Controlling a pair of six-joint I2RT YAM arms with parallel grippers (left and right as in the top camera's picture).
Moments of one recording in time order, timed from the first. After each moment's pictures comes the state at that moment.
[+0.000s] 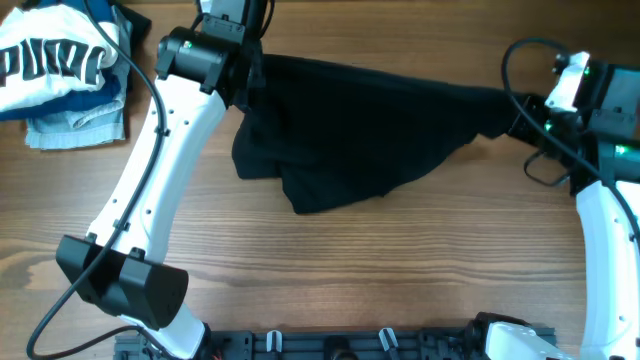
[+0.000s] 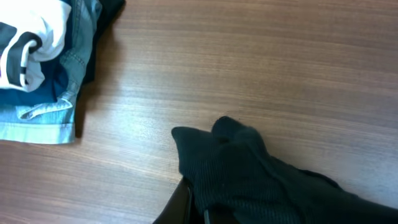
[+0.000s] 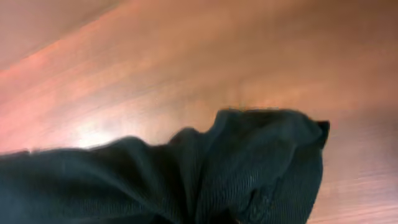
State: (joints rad) left arm -0.34 1.80 1.88 -1.12 -0.38 -0.38; right arm -0.20 1.31 1.25 -0.84 -0.19 0.24
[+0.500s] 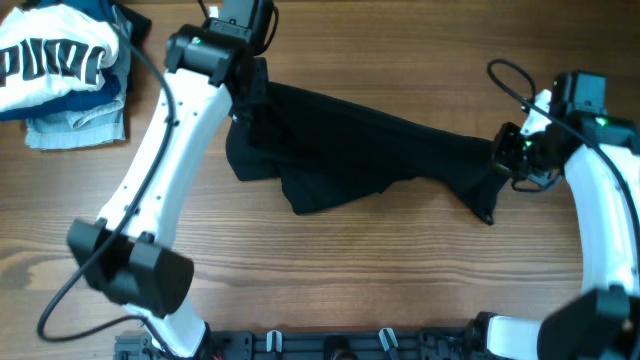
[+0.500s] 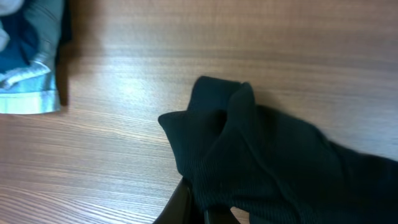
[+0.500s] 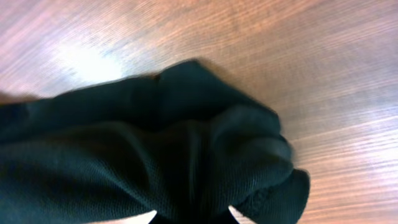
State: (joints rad) left arm -0.34 1.86 1.88 -1.24 -0.30 -0.38; right arm -0.21 1.52 1.23 -1.04 -0.23 0.24
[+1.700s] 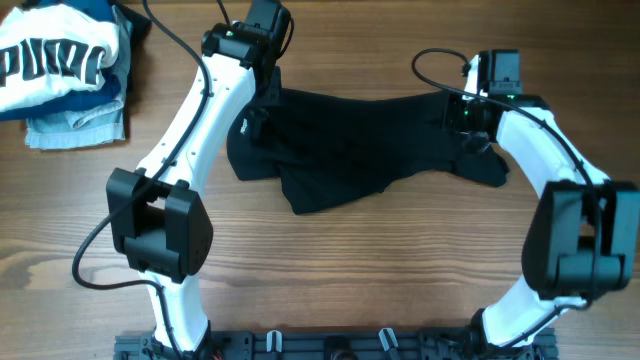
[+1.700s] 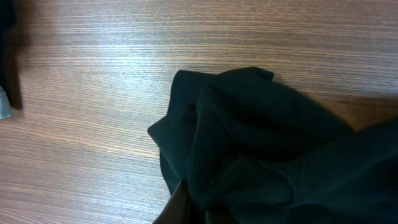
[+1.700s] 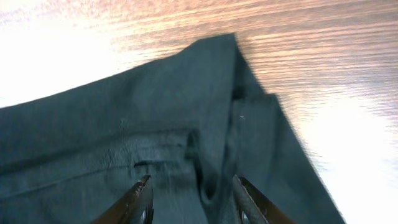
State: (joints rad) left arm -0.34 2.04 1.88 -1.17 -0.29 -0.38; right arm -0.01 1.88 1.23 -0.44 -0.08 0.14
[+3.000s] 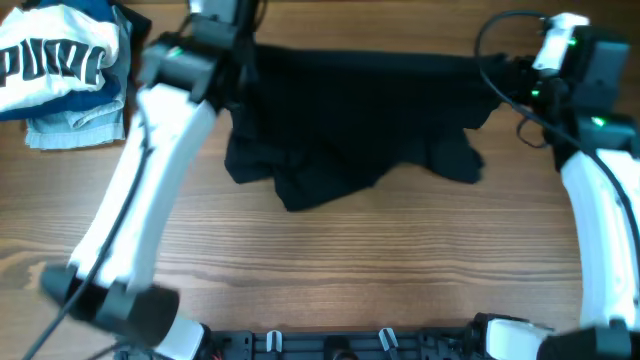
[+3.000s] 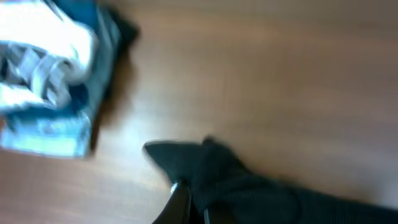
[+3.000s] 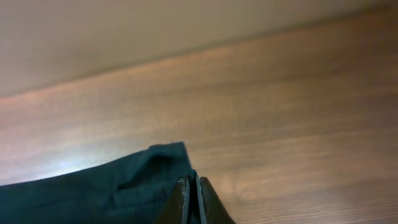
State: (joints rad) left arm -0.34 1.71 1.89 -1.07 -0.44 -0.36; right arm -0.14 1.41 1.30 -0.53 -0.09 0.12
